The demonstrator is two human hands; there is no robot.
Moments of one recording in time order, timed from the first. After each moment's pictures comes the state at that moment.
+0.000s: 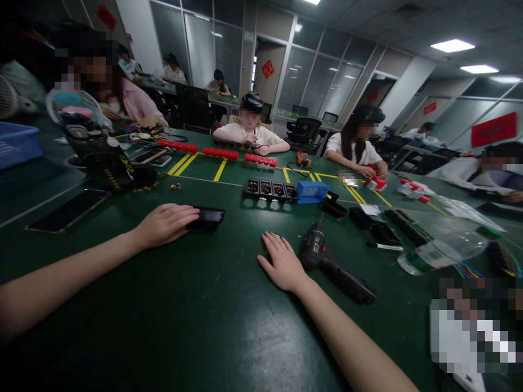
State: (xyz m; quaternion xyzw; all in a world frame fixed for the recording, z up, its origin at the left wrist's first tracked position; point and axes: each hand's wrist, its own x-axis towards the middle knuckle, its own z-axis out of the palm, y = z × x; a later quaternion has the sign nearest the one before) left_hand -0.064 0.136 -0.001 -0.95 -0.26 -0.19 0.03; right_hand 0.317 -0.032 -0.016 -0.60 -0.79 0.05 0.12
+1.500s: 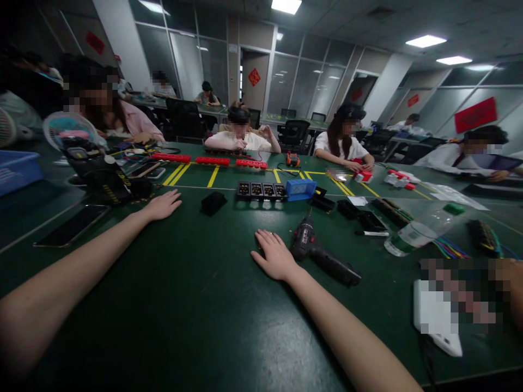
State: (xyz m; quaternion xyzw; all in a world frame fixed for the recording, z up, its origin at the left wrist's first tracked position) left_hand -0.065 0.259 -0.012 -0.84 -0.54 -0.05 -0.01; right_hand 0.316 -0.033 -0.015 -0.60 -0.78 0.05 0.13
